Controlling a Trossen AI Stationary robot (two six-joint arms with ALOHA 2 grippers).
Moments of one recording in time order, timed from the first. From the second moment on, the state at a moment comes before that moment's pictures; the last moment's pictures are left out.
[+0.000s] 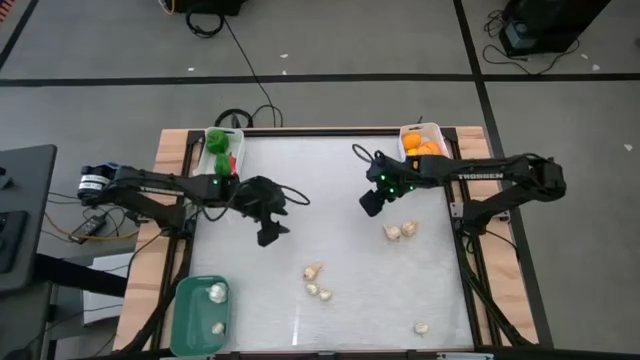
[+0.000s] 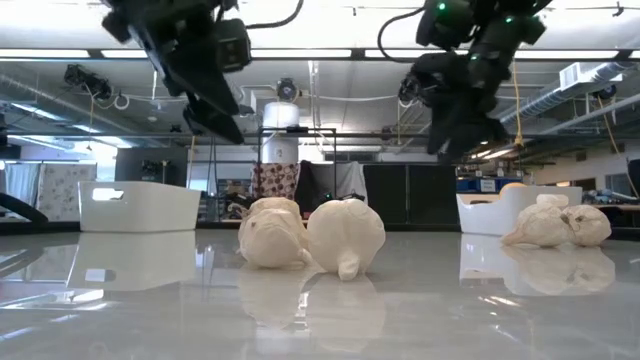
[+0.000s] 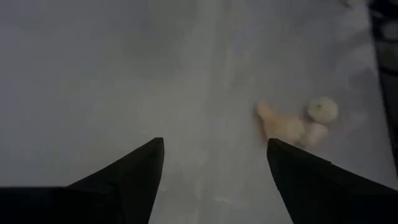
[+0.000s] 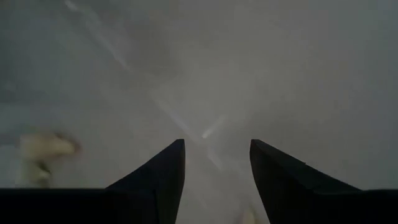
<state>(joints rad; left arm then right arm) 0.03 1.25 0.81 -0.36 0.15 -0.28 -0.21 1.35 0.93 -0.65 -0.05 0.69</state>
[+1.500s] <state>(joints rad) 0.03 1.35 0.73 0.07 -0.12 -0.61 0.03 1.36 0.68 -0.94 0.01 1.37</state>
